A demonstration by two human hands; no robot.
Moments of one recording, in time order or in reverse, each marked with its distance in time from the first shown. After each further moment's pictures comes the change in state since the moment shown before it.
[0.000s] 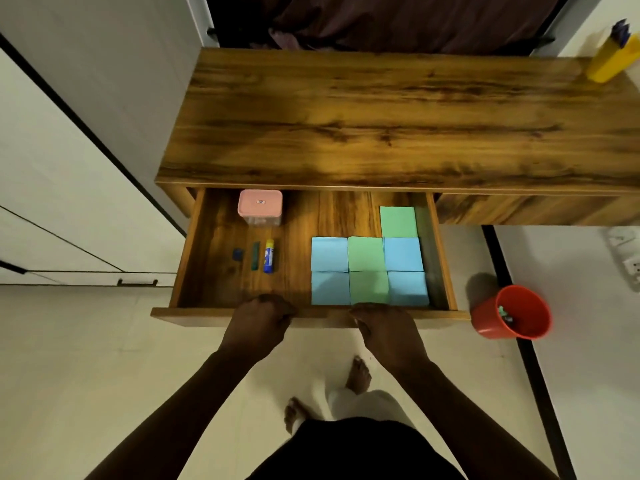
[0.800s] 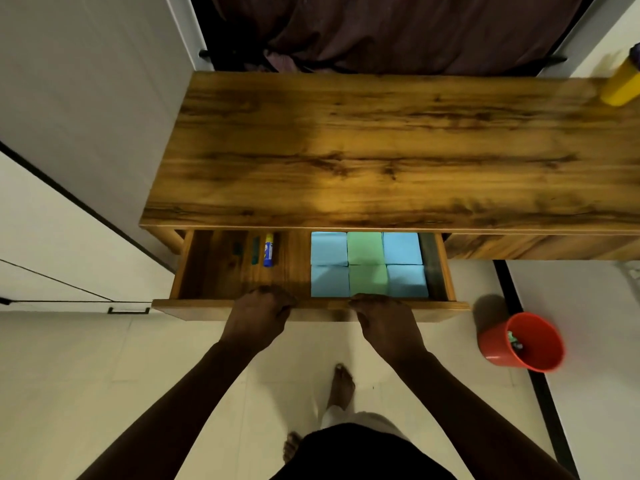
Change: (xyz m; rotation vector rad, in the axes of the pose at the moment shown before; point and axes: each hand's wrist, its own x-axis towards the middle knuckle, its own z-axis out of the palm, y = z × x) left_hand 0.124 -0.029 -0.011 0.041 0.037 0.029; right_hand 0.123 0.030 -0.009 0.041 0.097 -0.032
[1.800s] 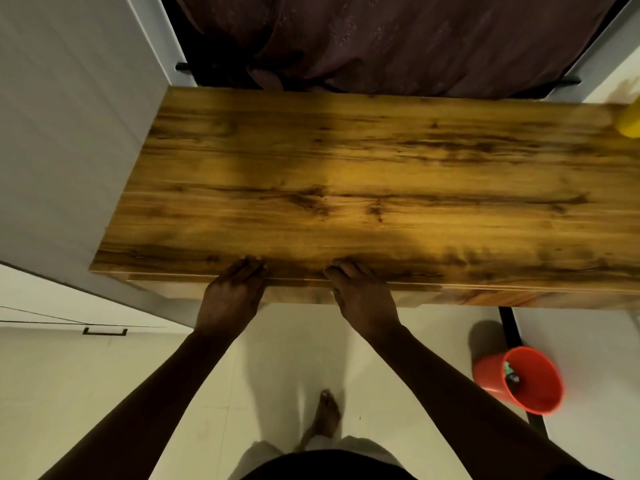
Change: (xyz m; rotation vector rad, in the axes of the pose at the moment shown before) left_hand 0.134 -0.028 0.006 0.256 0.185 0.024; right_hand 0.150 0.061 -0.013 -0.097 0.112 -0.191
